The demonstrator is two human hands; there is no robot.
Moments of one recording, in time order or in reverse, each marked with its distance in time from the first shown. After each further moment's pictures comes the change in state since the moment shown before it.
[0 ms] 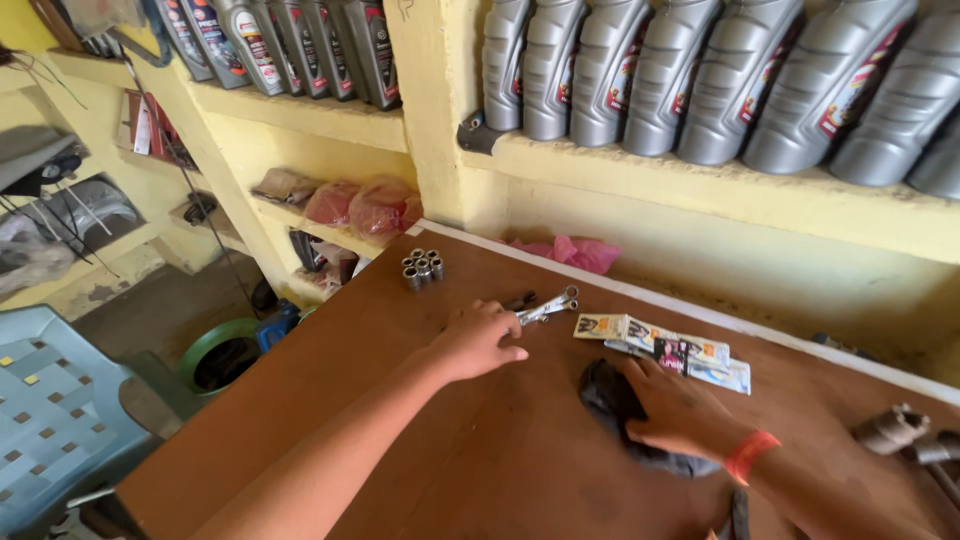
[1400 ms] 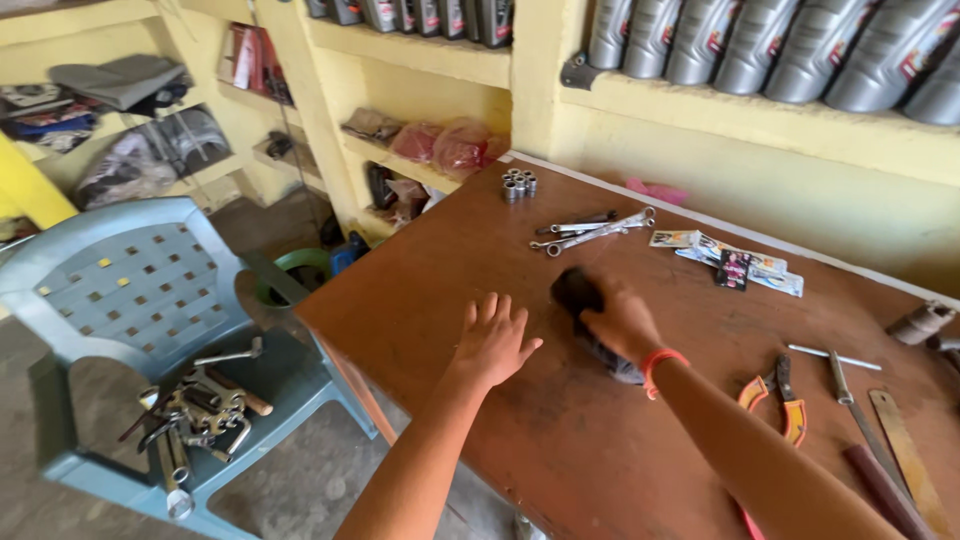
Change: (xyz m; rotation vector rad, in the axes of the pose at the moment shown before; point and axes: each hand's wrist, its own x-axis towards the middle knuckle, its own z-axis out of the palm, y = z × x) left_hand -0.251 0.023 0.050 0.296 0.114 -0.264; right_hand 0.002 -0.145 0.117 0.252 0.424 -0.003
